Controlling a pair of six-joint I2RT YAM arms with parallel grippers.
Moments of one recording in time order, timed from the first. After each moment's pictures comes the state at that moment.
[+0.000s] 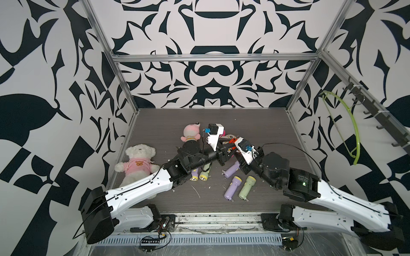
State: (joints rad) left arm -1.01 1.20 0.90 0.40 0.21 -0.44; right arm 1.11 0.89 0.98 -0.37 0.48 -0.14
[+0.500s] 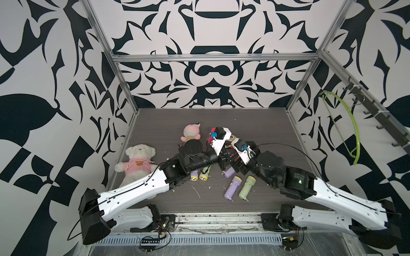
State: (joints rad) left arm -1.07 1.15 1.02 0.15 0.23 -0.19; right arm 1.11 0.93 1.00 -0.41 0.46 -0.11
